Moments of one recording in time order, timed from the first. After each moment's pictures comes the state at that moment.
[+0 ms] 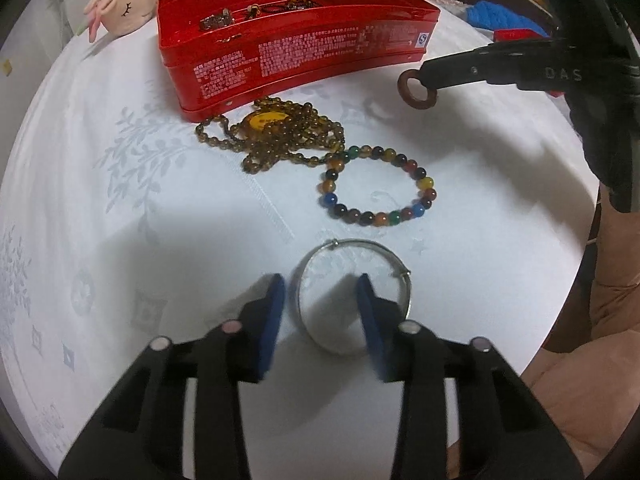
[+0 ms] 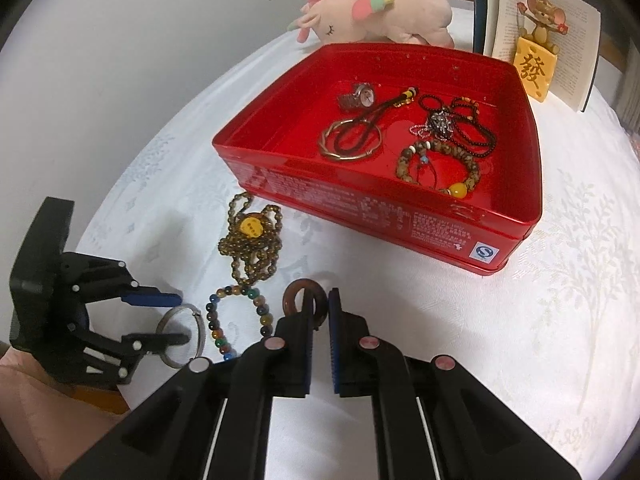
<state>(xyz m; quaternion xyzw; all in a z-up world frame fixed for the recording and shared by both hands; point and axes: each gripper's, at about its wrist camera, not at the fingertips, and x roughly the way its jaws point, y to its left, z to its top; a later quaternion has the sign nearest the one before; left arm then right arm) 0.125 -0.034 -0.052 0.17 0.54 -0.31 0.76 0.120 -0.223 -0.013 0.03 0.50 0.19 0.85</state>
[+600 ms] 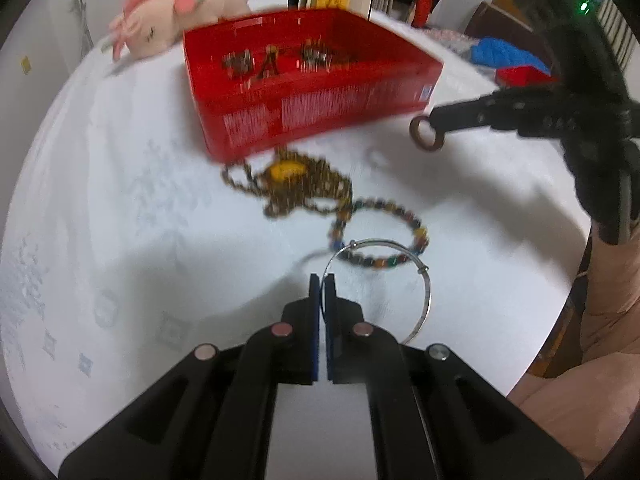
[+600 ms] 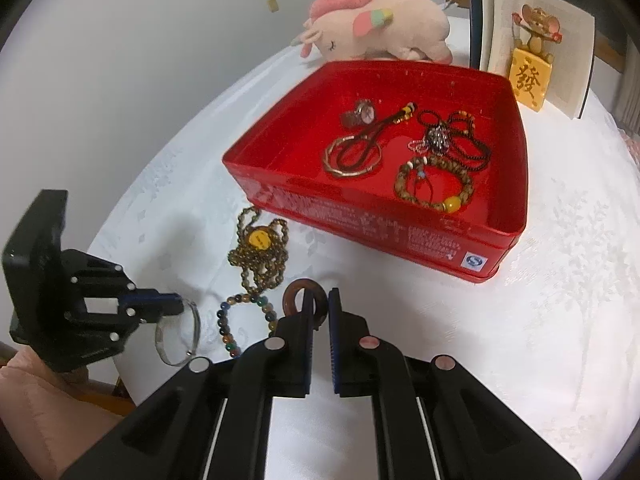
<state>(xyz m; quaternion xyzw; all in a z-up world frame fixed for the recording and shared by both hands) 0.127 -0.027 -0.021 0.13 0.49 -0.31 0.80 0.114 -0.230 0.001 0.04 0.48 0.20 0.86</state>
